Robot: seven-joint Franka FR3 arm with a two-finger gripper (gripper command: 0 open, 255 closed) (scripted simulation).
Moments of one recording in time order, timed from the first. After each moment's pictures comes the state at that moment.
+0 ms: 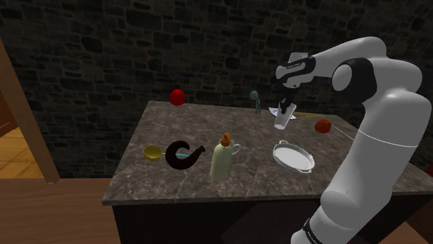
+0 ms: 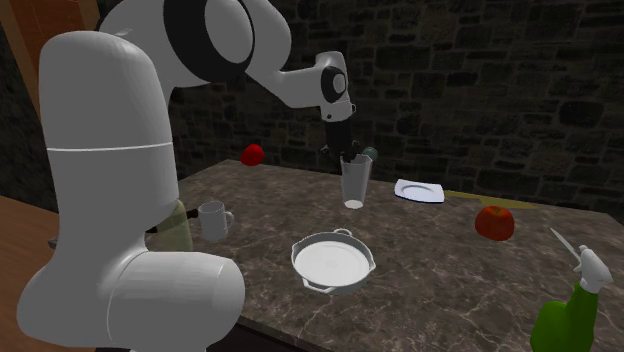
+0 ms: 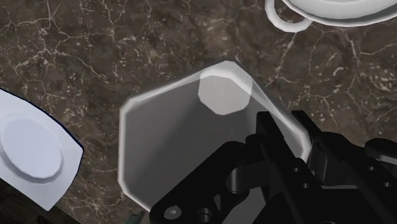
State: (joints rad) arm -0.20 0.16 -0.50 -1.82 -0.07 2.03 -0.75
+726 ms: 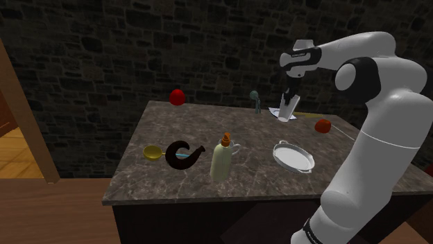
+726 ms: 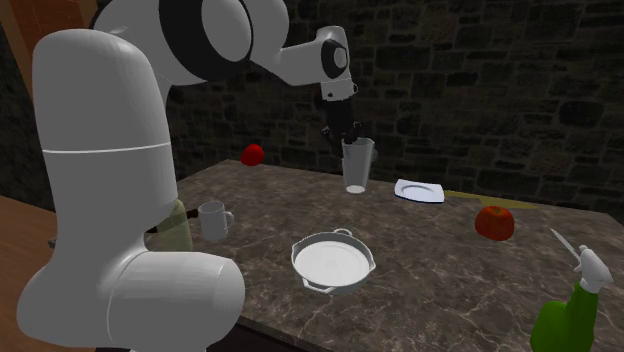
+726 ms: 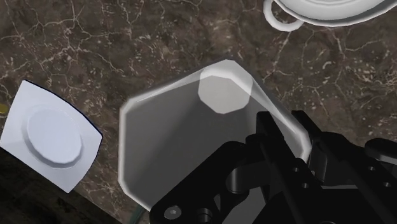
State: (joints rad) arm -0.20 0.14 -0.51 -1.70 -0.08 1.89 -0.76
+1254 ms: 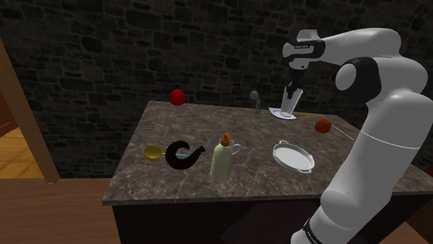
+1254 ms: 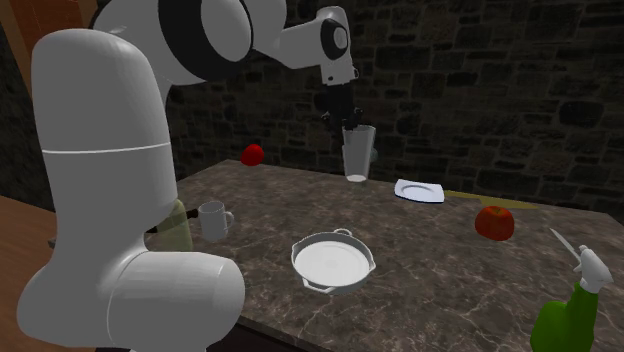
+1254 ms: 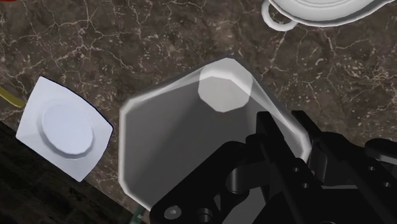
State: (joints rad) arm -0.21 0.13 -0.51 -1.60 -0.08 1.78 -0.77
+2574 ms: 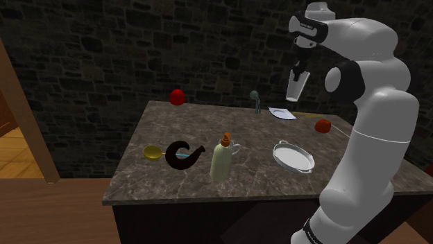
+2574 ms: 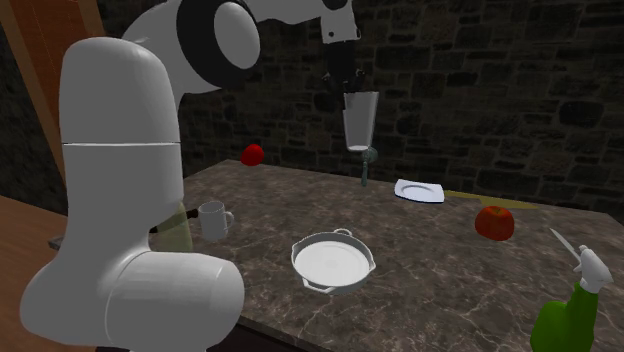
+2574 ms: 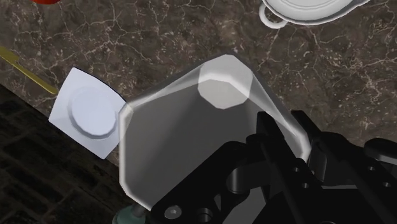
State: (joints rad) arm -0.25 0.23 -0.52 -1.21 -0.02 1.48 -0.83
